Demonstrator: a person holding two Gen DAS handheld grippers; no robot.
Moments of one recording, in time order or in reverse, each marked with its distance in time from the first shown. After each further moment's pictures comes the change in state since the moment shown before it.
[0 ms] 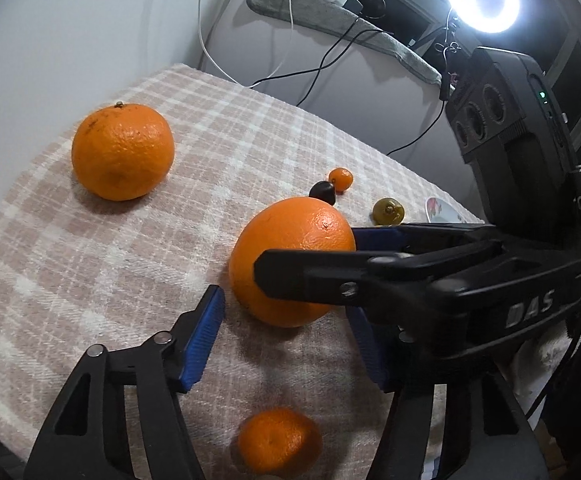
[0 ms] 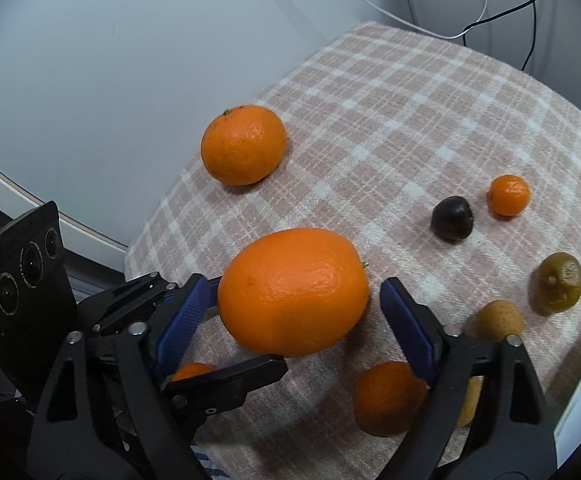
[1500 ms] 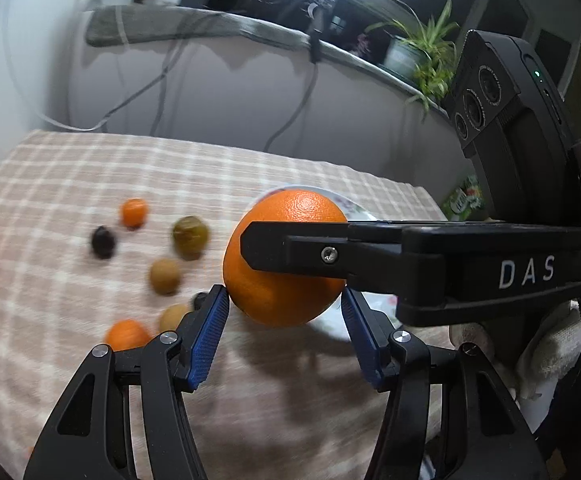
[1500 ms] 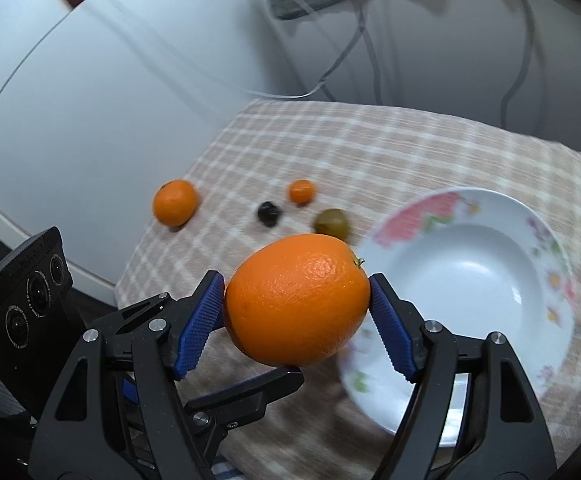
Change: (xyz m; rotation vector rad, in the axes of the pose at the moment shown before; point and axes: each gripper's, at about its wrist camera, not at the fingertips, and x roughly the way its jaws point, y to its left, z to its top) left arm 0.042 -0.164 0.005 0.268 0.018 -0.127; right arm -0.152 -0.090 -0.069 0.215 -0.239 -0.112
